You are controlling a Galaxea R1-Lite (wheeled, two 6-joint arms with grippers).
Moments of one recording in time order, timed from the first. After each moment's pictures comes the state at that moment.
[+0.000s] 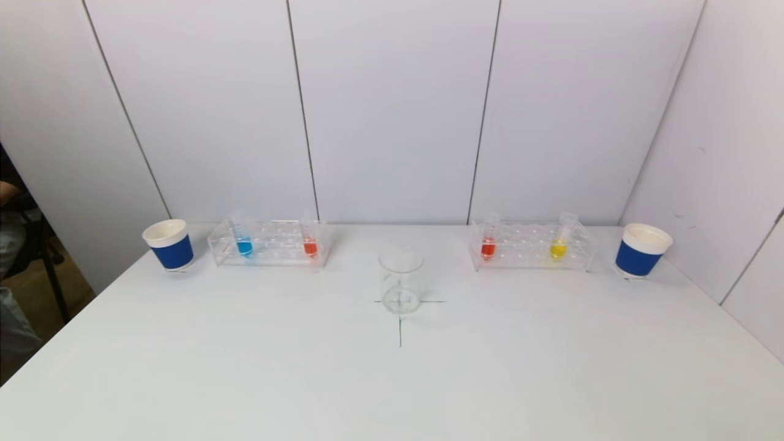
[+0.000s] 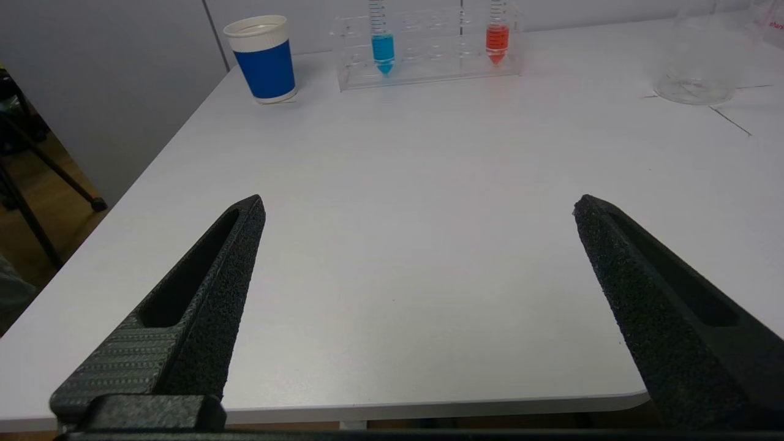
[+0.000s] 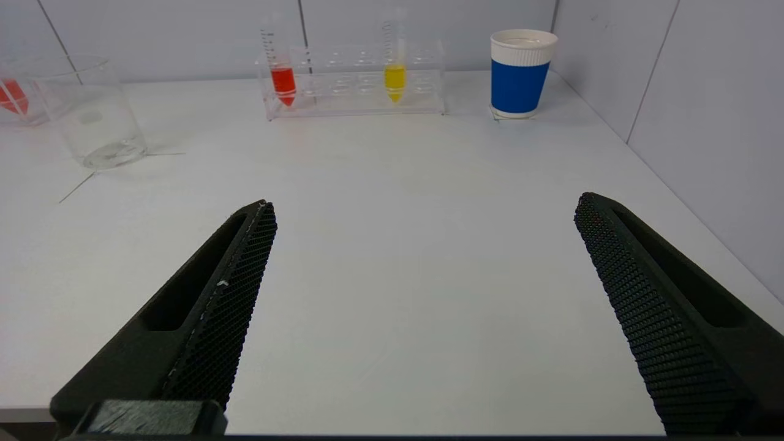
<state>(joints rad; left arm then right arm) 0.00 0.00 0.00 0.00 -0.03 0.07 0.00 0.00 0.00 -0.01 -0.02 0.05</state>
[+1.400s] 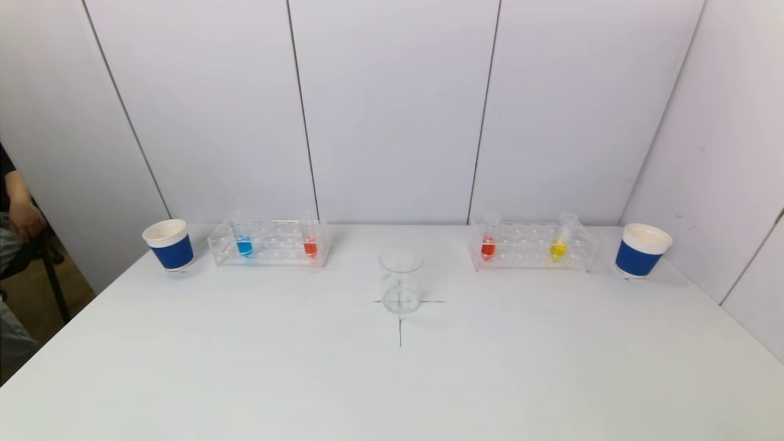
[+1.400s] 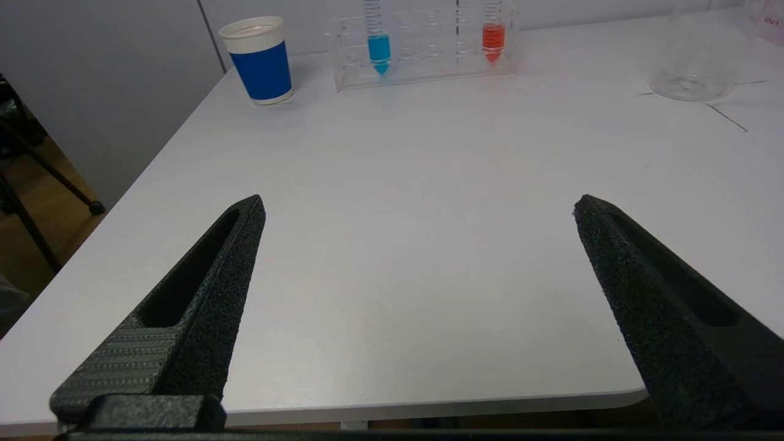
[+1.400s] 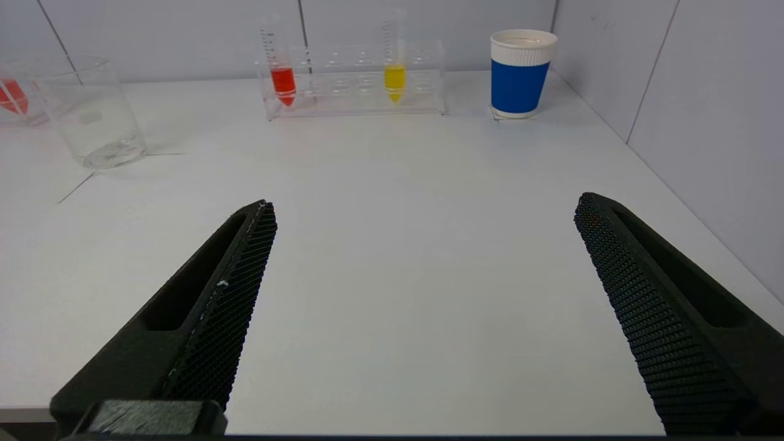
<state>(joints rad) 0.00 0.00 0.00 0.00 -0.04 0.08 0.00 0.00 0.00 -0.01 -0.02 0.05</state>
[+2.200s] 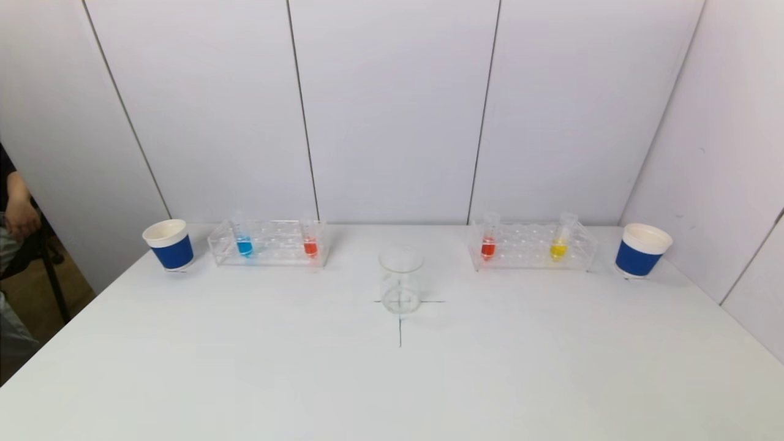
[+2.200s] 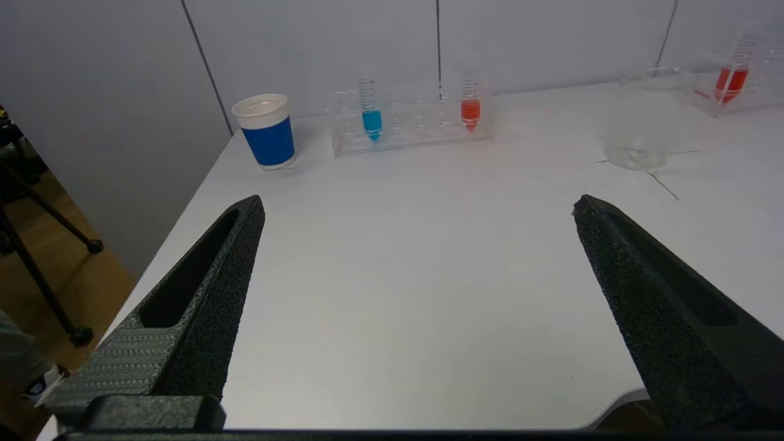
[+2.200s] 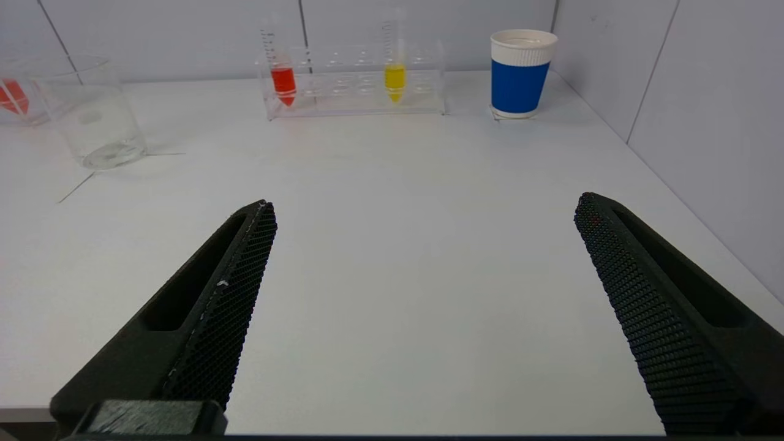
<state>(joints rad) 0.00 0.11 -0.32 0.15 -0.07 0.07 0.00 0.00 0.00 -0.01 -0.02 0.05</state>
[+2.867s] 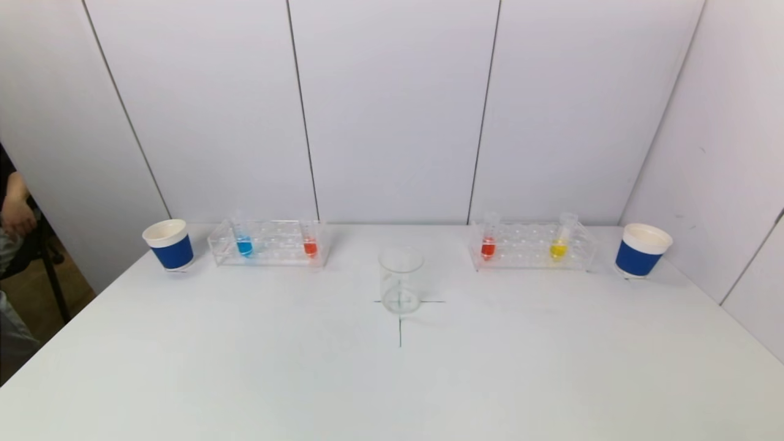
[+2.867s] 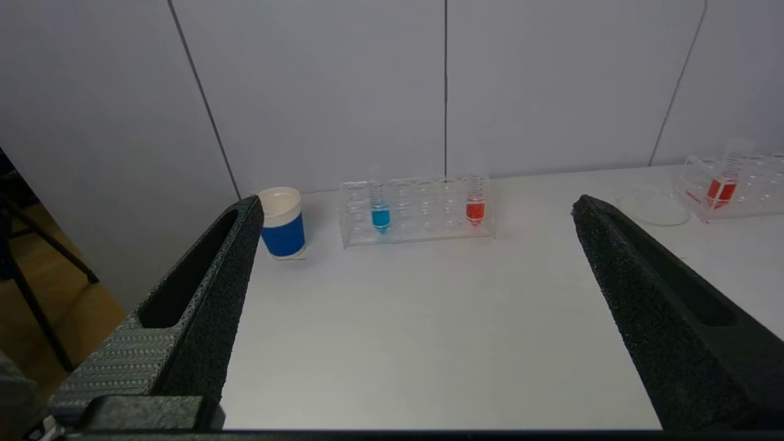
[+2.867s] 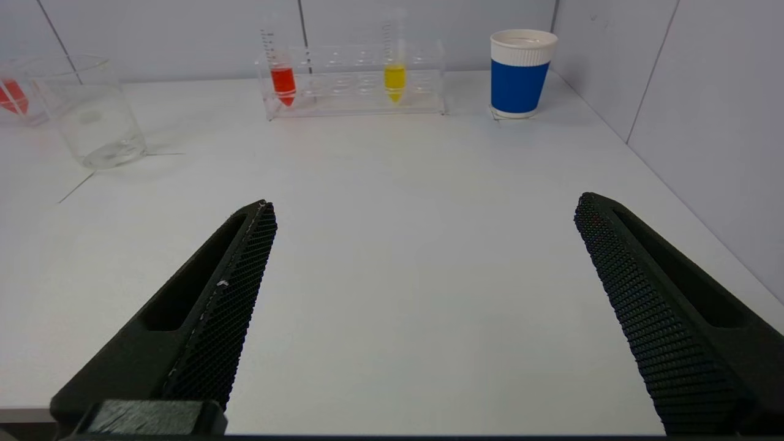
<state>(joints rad) 0.00 0.59 -0.66 -0.01 -0.06 0.05 0.00 0.00 0.00 -0.01 -0.02 0.05</state>
